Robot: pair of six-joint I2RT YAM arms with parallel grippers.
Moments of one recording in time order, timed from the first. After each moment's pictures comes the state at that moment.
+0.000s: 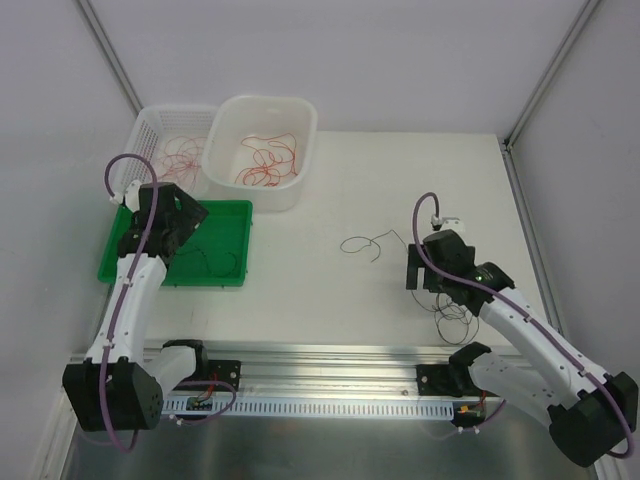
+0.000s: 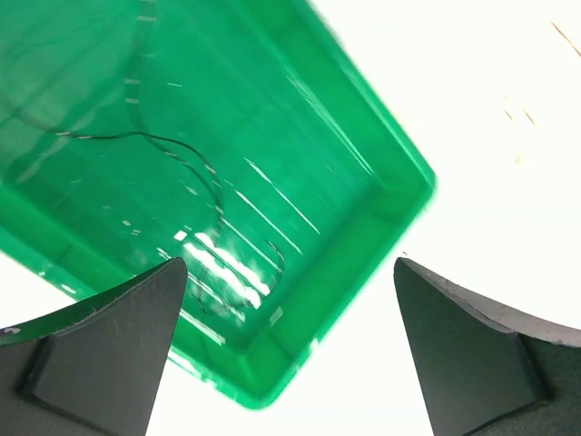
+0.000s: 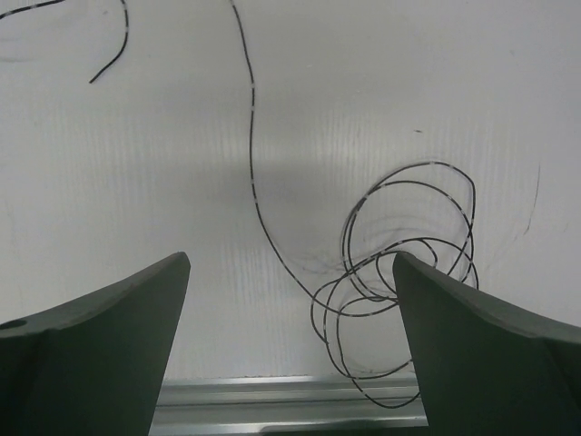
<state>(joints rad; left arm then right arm) 0.05 1.08 0.93 -0.62 -0.28 -0.83 0.57 0.90 0.72 -0.77 0.36 0.42</state>
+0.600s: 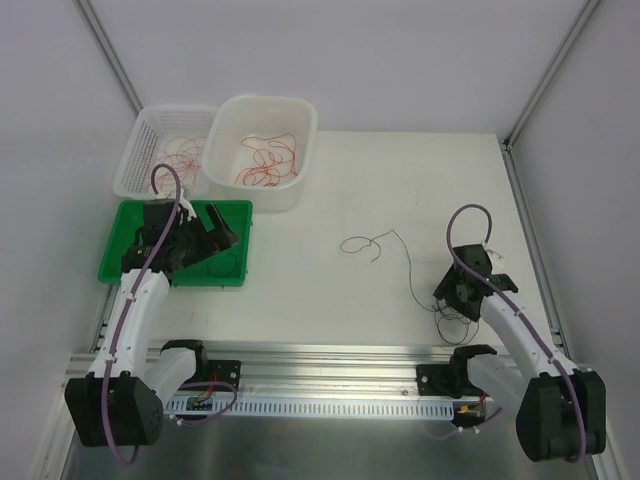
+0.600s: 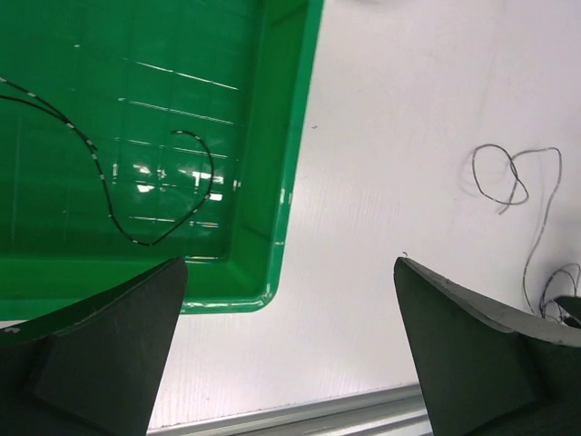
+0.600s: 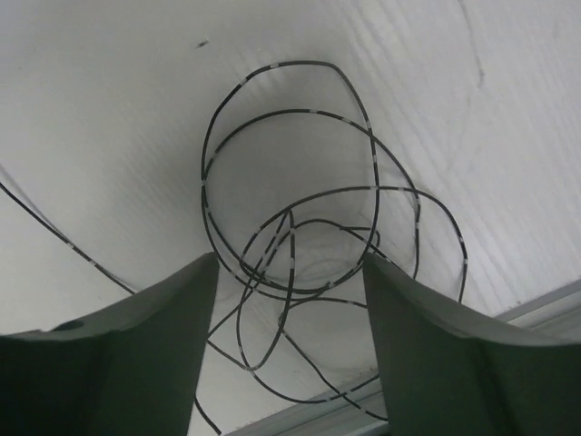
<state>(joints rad) 0.05 0.97 0.81 -0.61 0.25 -0.44 0.15 0.93 0.50 -0.74 0.29 0.68</state>
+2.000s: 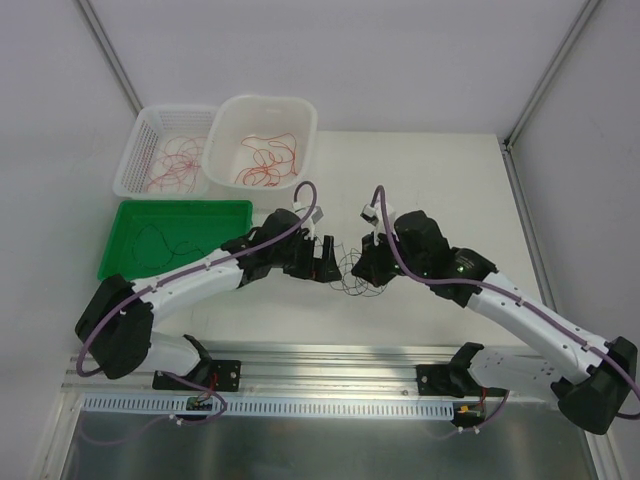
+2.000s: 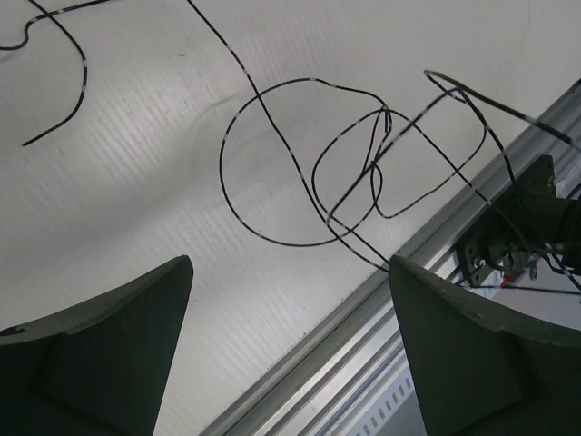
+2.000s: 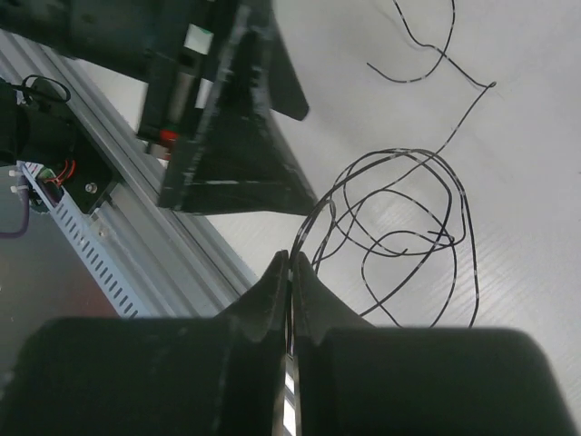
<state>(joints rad) -0.75 1.33 0.83 -0.22 0.25 -0.57 0.82 1.05 0.93 -0.51 -0.20 0.27</state>
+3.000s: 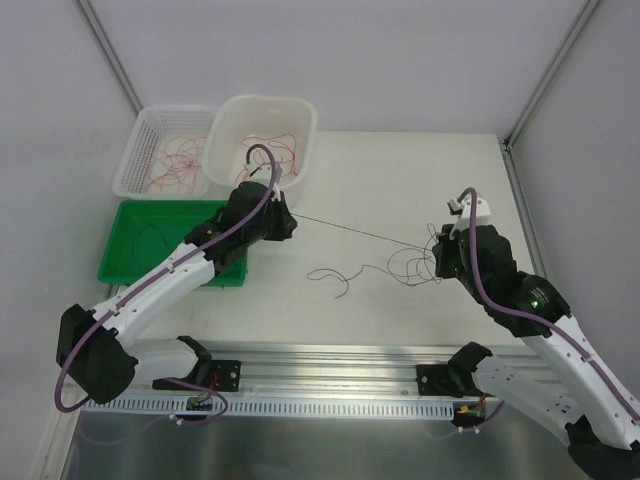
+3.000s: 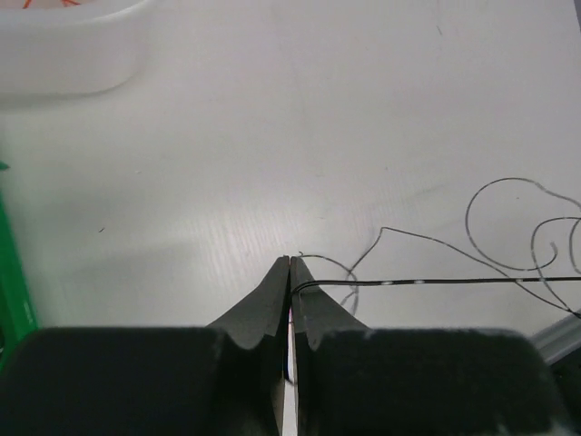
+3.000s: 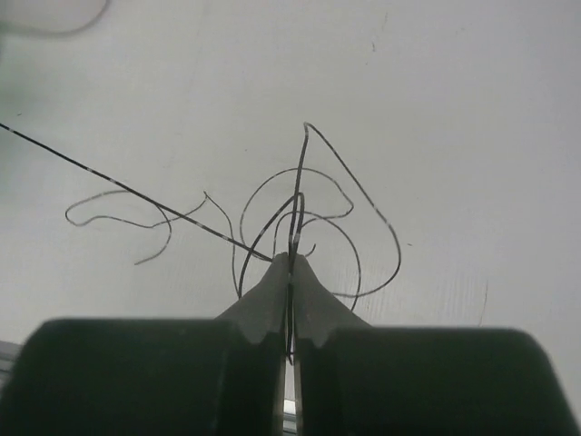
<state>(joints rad) -0.63 1.22 0.98 -0.32 -0.09 -0.50 0.69 0.73 1.00 -0.84 0.40 0.28</state>
